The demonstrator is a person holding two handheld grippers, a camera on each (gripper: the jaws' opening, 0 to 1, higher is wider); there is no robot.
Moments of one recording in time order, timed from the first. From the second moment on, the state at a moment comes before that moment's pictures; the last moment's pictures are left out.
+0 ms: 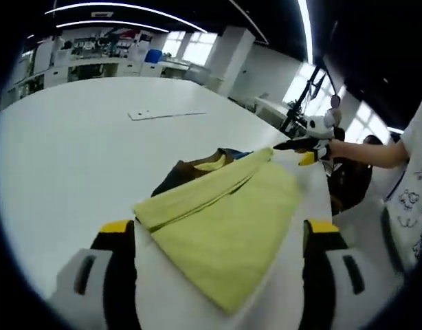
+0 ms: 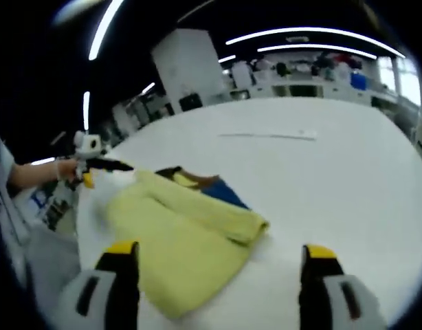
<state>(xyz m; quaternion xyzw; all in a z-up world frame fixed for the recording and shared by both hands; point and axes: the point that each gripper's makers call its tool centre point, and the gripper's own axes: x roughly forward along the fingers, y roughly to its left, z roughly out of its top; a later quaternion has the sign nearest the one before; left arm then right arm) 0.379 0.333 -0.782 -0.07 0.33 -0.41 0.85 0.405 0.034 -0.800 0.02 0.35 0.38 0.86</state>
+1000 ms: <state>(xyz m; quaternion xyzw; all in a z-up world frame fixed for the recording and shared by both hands) 0.375 0.307 -0.809 -0.11 0.34 -0.41 0.84 0.392 0.090 -0.812 0.06 0.36 0.43 0.83</state>
